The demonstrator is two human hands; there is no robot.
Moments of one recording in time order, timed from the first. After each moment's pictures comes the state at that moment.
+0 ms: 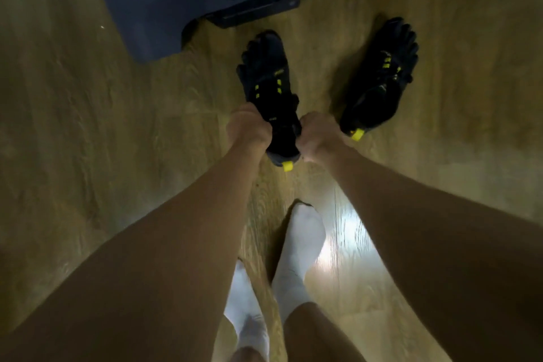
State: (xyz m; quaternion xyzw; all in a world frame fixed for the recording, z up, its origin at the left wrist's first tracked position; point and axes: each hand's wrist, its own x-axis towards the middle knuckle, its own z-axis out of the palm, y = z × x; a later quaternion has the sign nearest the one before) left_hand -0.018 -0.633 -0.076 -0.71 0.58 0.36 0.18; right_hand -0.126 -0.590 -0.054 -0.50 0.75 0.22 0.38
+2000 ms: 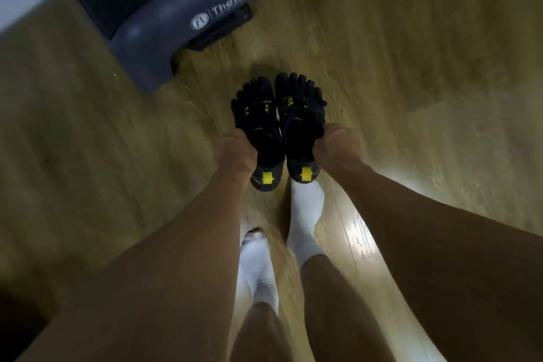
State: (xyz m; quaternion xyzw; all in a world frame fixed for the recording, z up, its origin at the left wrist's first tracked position) left_hand -0.003 -0.565 0.054 -0.66 0.64 0.33 0.23; right_hand -0.144 -0.484 0.063 -0.32 0.86 0.05 0.40
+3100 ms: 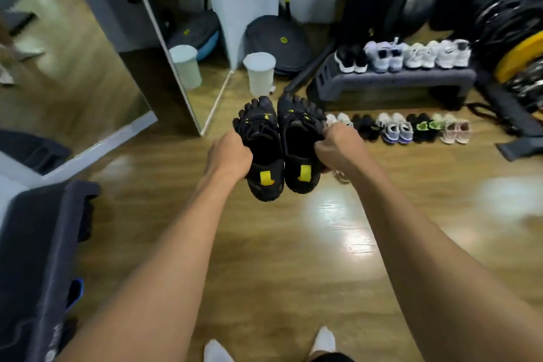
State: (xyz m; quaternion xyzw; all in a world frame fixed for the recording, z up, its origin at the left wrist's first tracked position) left_hand -0.141 -0.007 0.738 0.02 0.96 0.27 0.08; right_hand -0.082 0.180 0.765 0.19 0.94 -0.27 0.03
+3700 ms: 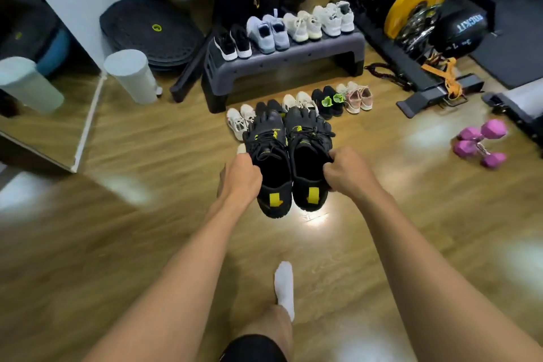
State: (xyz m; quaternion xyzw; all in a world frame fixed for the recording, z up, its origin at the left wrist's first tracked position) left_hand -0.161 0.440 0.618 0.14 0.94 0.26 0.18; right_hand -0.051 0.598 0.656 0.39 0.88 -0.29 0.05
